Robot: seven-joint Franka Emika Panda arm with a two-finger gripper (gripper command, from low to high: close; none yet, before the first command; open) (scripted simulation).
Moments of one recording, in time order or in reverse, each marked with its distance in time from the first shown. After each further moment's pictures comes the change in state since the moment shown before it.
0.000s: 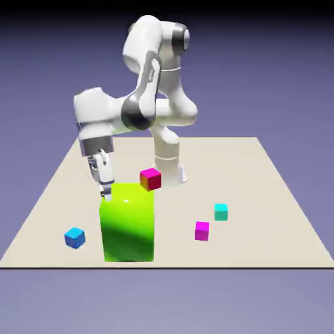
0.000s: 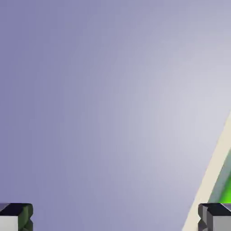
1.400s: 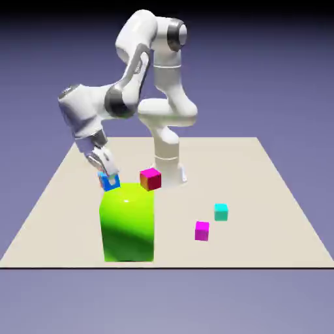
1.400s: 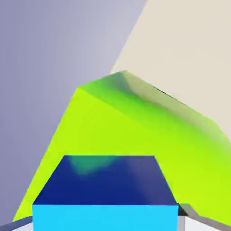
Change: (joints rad) arm -0.109 -0.332 0.124 -0.137 -0.316 -0.475 -0.261
